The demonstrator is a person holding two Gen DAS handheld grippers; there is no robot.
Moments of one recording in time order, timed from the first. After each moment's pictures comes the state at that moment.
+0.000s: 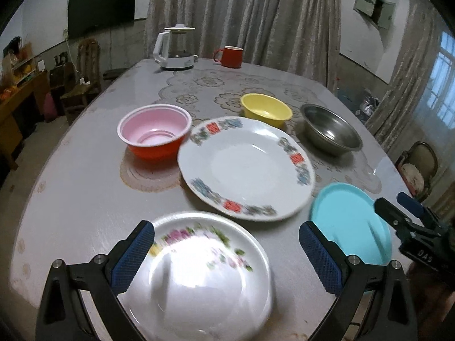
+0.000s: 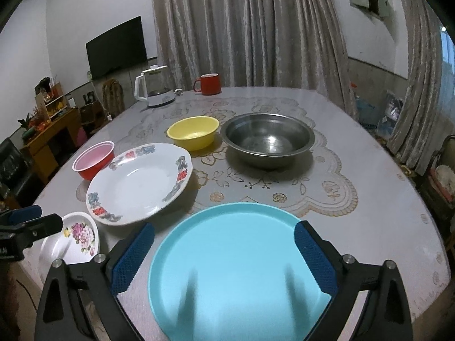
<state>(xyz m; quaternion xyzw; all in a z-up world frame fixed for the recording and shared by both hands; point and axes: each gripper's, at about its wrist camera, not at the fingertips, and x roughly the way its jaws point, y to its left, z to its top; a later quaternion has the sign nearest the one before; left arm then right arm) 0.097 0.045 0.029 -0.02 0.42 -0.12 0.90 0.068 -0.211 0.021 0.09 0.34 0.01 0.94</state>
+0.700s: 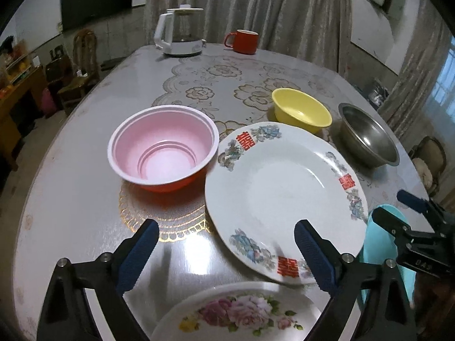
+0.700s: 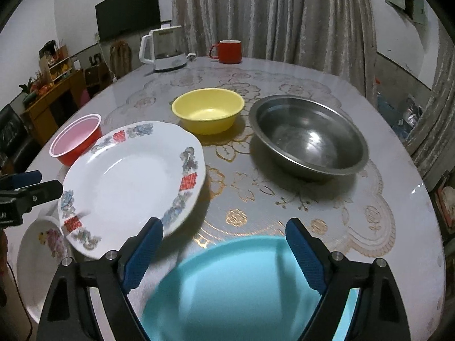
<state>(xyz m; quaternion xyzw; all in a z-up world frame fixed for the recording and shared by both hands) 0.190 0.060 -0.002 0.00 0.46 -0.12 0.88 0.164 -0.180 -0.006 0.03 0.42 0.04 0.91</state>
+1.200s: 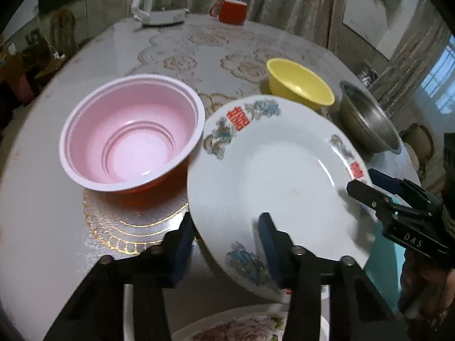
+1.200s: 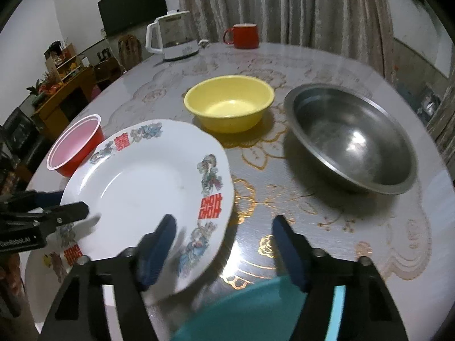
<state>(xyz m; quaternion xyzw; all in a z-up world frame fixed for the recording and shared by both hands) 0.225 0.054 -0.034 -0.01 0.52 -0.17 0.83 0.213 -0.167 -0.026 0.07 0.45 0.09 0.89</state>
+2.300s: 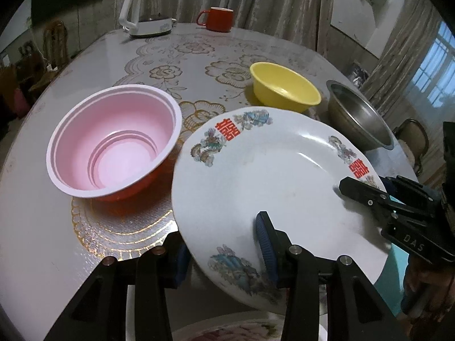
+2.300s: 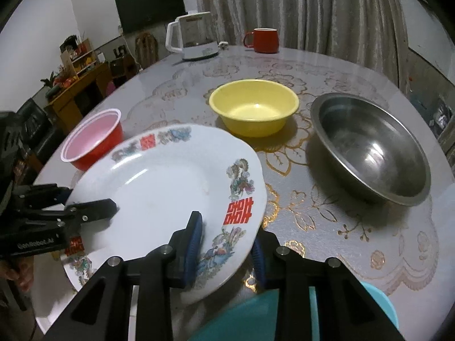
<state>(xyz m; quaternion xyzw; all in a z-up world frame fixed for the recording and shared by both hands) 0.217 0.044 -0.031 -0.01 0.49 -0.19 0.85 0.206 -0.154 -0.020 0.05 0.43 0.12 0.89</state>
